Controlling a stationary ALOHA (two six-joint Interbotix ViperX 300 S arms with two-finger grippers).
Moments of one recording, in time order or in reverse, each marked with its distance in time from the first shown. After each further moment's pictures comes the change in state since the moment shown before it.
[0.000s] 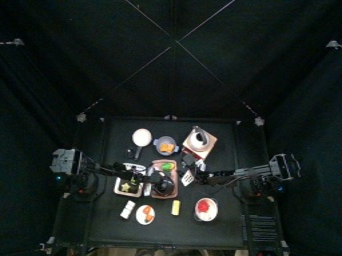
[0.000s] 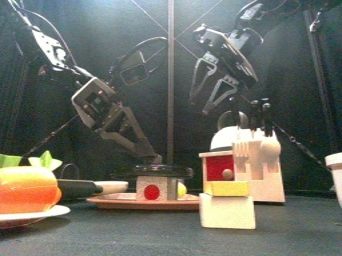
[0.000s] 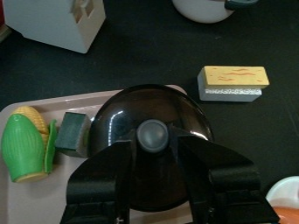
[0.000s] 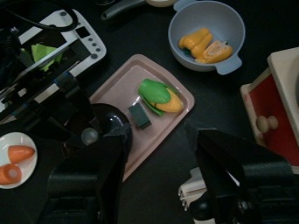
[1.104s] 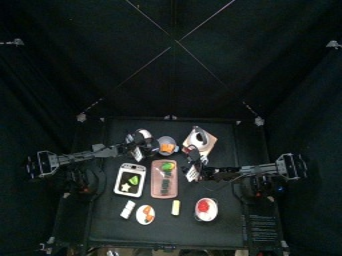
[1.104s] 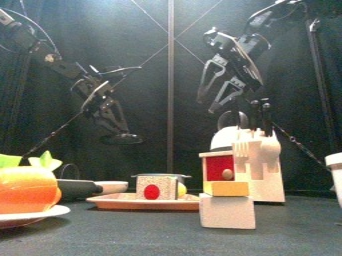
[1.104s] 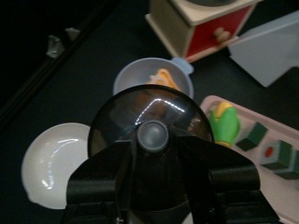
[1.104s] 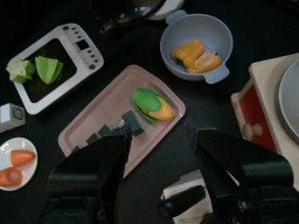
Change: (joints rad) left arm 0.459 -0.371 0.020 -0.092 0.374 0.002; right arm -0.063 -0.097 0.097 -0.034 -0.091 -0.005
